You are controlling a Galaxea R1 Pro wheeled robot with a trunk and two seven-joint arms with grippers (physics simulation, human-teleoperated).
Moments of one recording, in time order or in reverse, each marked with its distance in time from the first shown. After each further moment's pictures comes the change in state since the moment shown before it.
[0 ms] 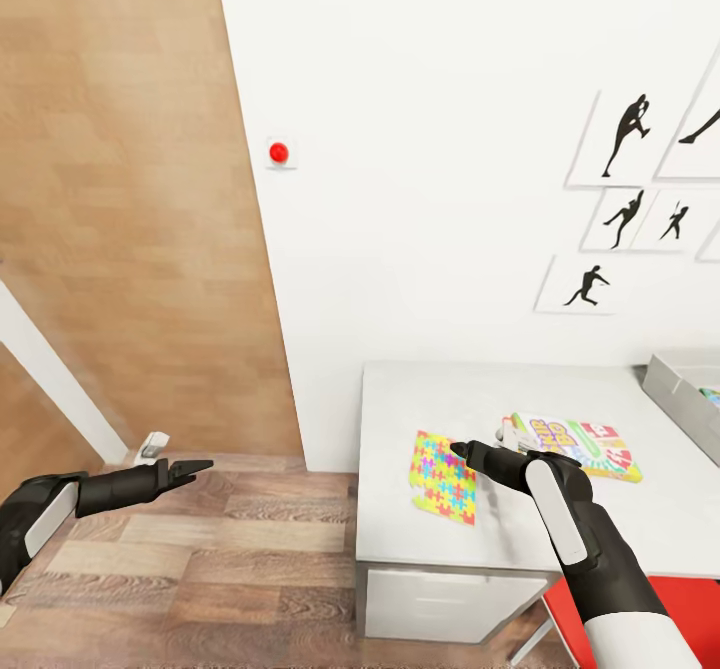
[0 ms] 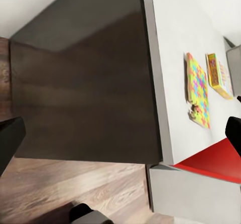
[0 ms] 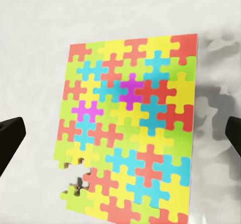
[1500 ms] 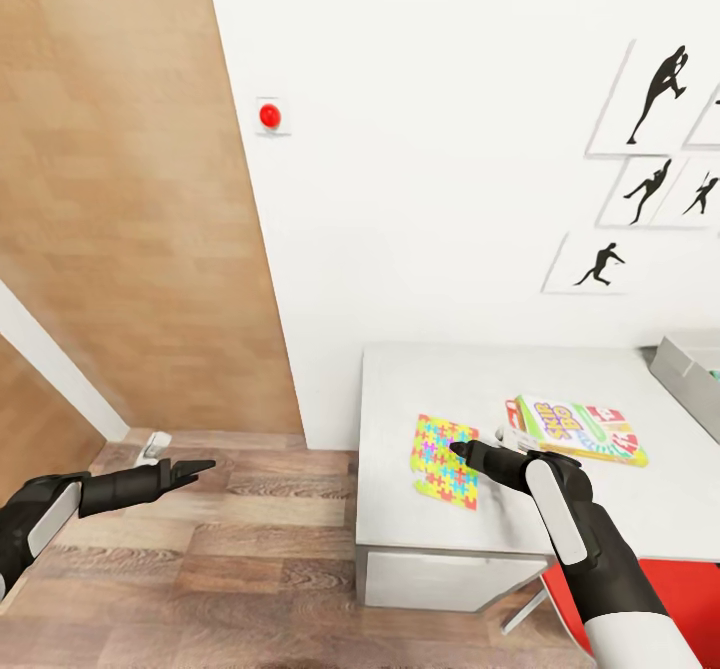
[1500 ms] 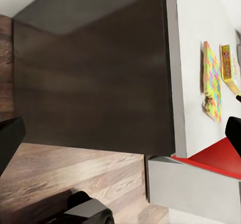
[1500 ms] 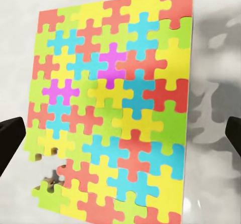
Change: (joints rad) left arm 0.000 -0.006 0.000 0.000 0.000 -0.002 0.000; right arm 0.000 0.000 0.000 -0.001 0.001 0.000 0.004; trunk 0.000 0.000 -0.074
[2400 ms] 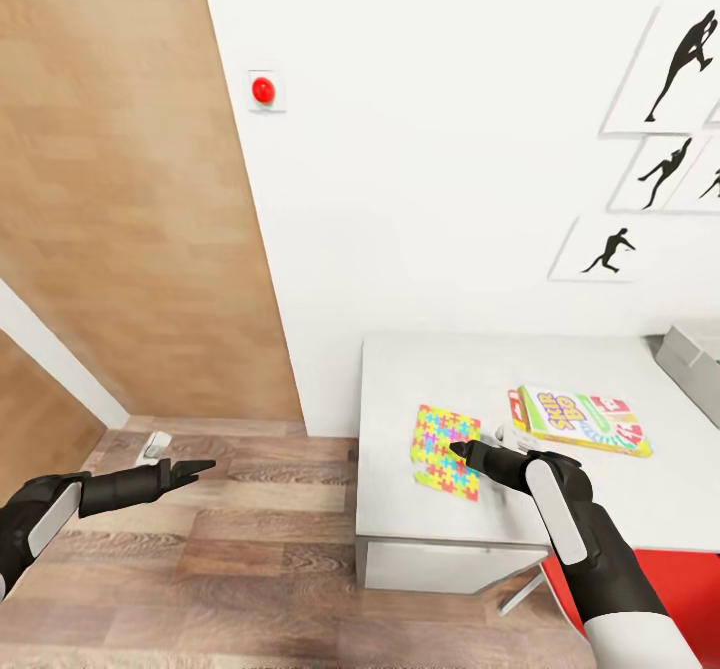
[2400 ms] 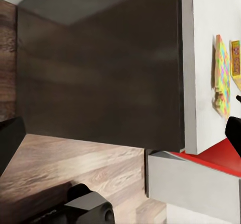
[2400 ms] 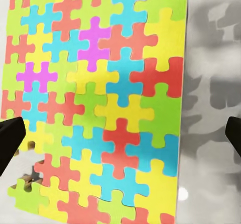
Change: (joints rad) left arm 0.000 -0.001 0.000 0.000 0.000 0.000 0.001; right arm 0.000 0.000 0.000 0.000 0.000 0.000 0.000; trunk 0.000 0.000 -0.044
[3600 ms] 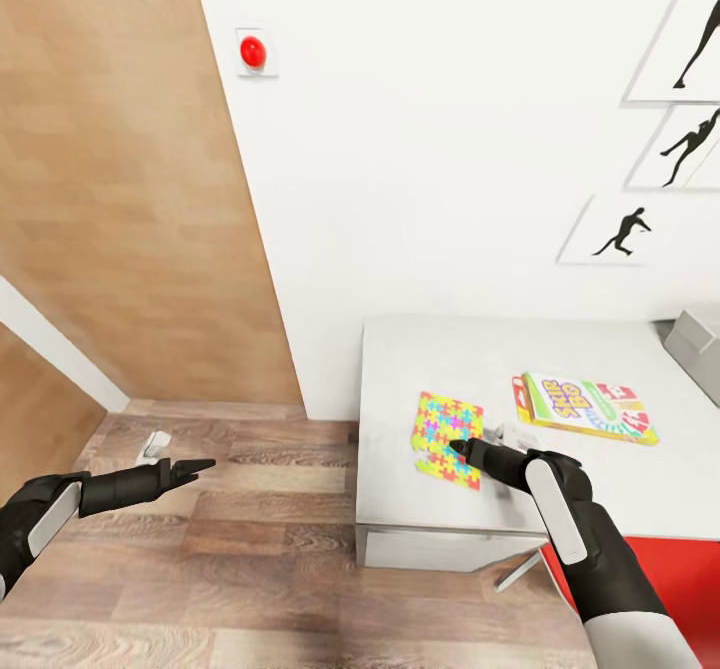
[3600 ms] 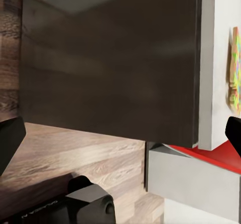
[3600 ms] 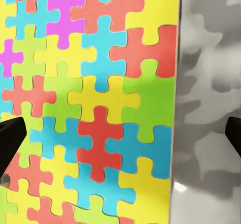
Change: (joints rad) left arm 0.000 0.000 0.002 0.000 0.002 -0.008 -0.002; right arm 0.000 0.000 0.002 -0.005 -0.003 -0.013 0.002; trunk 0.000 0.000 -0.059
